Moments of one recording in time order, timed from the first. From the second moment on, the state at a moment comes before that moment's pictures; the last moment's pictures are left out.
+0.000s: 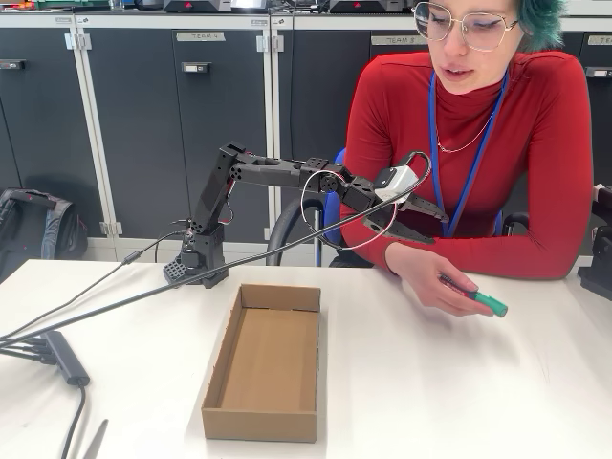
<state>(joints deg) -76.3 71.0 69.4 26.5 -51.2</state>
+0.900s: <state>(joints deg) -75.2 73.3 72.6 26.5 -52.8</state>
